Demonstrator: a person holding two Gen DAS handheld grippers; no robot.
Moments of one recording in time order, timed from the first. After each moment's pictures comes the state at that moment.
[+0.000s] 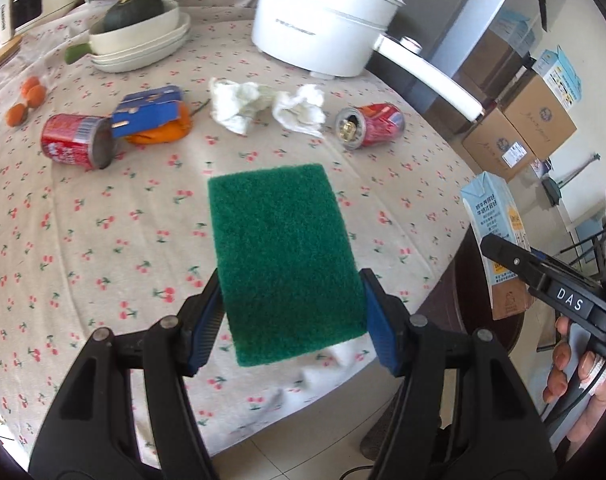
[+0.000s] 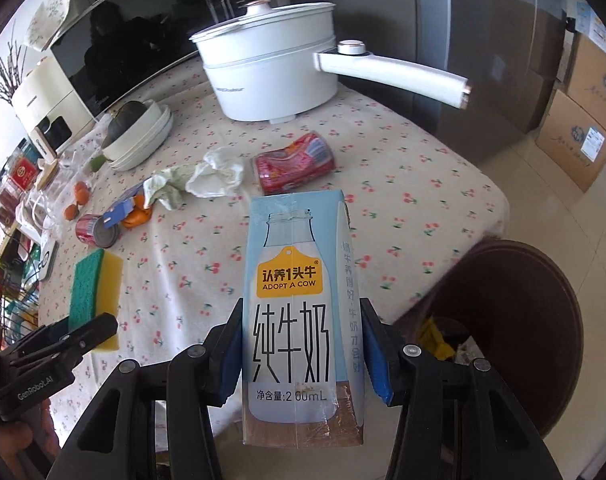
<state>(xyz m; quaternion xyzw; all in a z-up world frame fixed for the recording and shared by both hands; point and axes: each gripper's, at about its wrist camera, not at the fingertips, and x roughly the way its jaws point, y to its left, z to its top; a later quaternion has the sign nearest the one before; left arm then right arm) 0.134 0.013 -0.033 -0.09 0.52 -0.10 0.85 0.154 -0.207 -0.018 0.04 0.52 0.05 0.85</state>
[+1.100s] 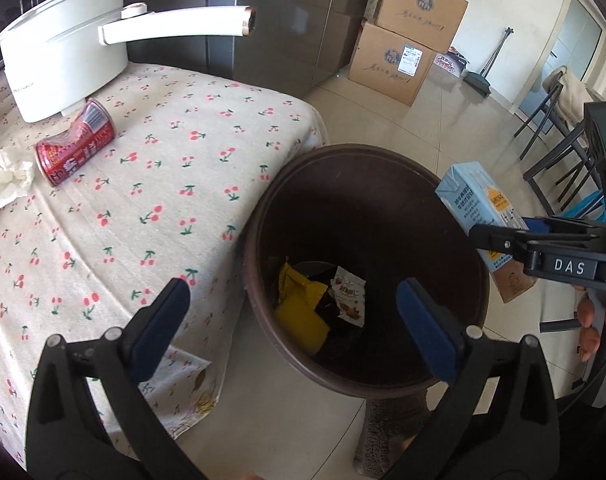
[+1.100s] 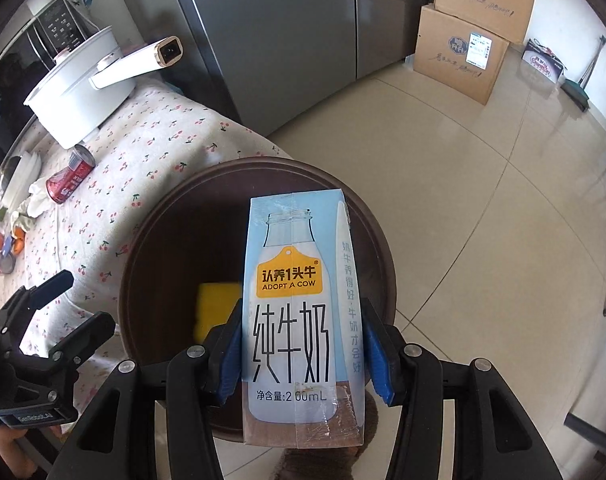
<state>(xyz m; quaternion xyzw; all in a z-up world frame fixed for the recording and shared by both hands) 0.132 -0.210 -0.063 0.05 0.48 -0.26 0.84 0.095 -0.441 -0.049 0.09 0.56 -0.08 0.82</state>
